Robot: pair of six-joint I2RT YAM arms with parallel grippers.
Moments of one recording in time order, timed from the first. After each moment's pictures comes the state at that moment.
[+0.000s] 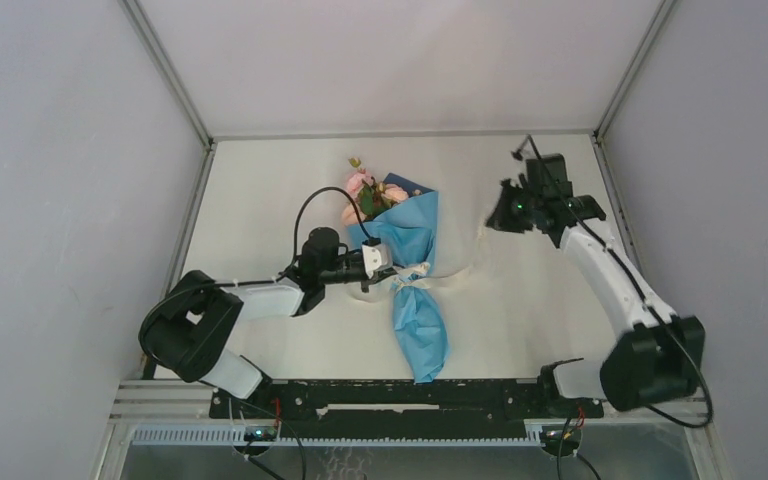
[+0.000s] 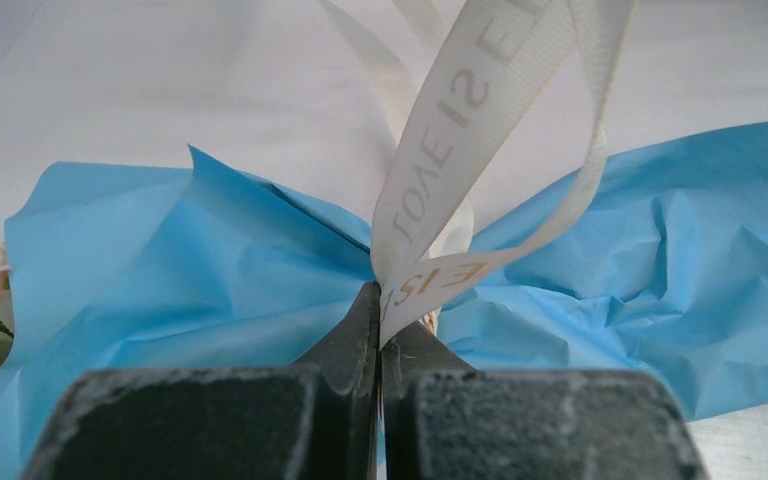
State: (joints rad) left arm -0.61 1.51 0.55 0.67 0.73 0.40; right arm 0.12 1.37 1.09 -0.66 -0.22 0.33
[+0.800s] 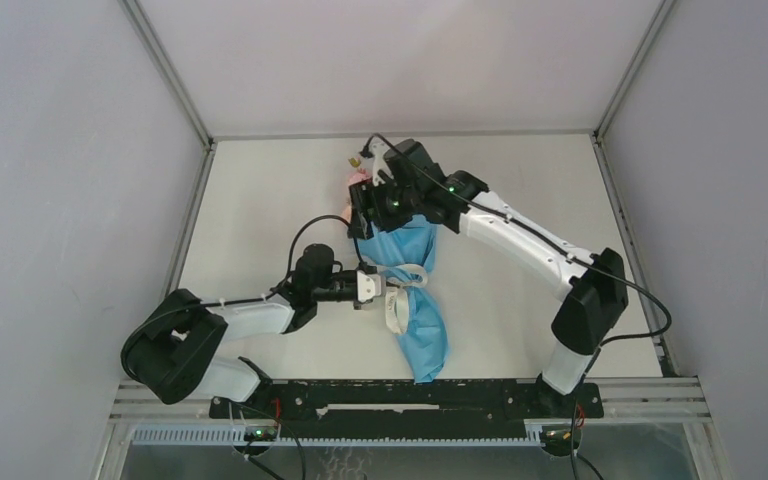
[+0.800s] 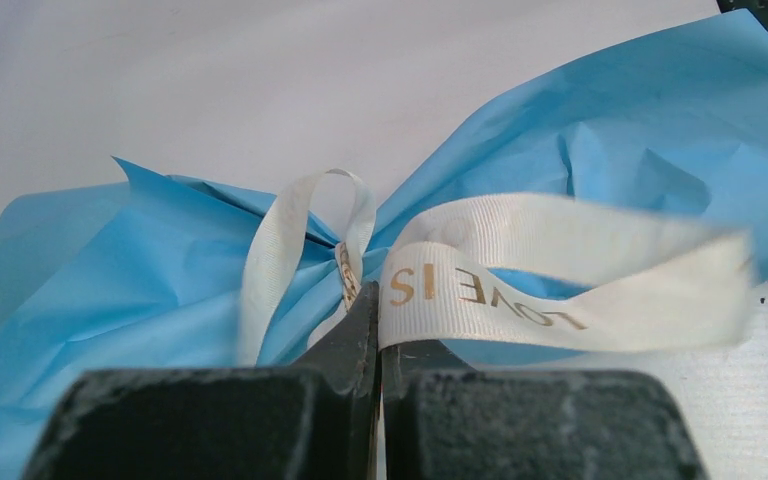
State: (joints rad) left arm -0.65 1.38 0.43 0.62 0.76 0.58; right arm 0.80 1.74 1.68 -0.66 -0.26 0.36
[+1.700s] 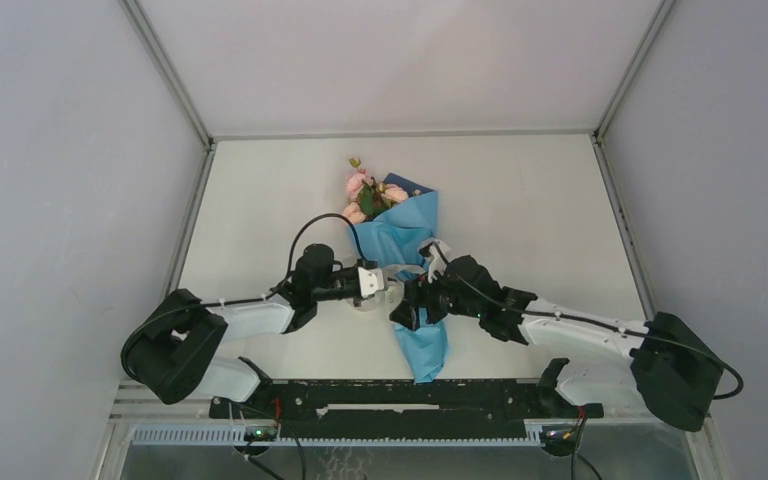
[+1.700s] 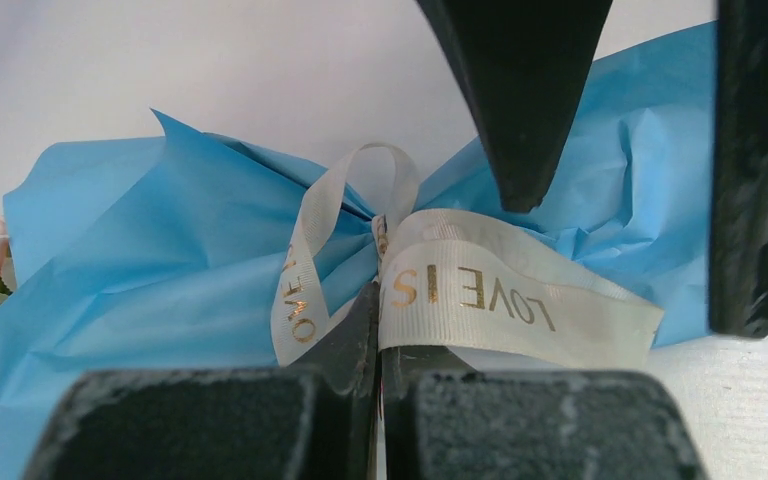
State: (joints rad) left arm -0.65 1.38 0.42 0.62 0.66 0.55; right arm 0.91 1.15 0.54 0.06 -0.20 0.51
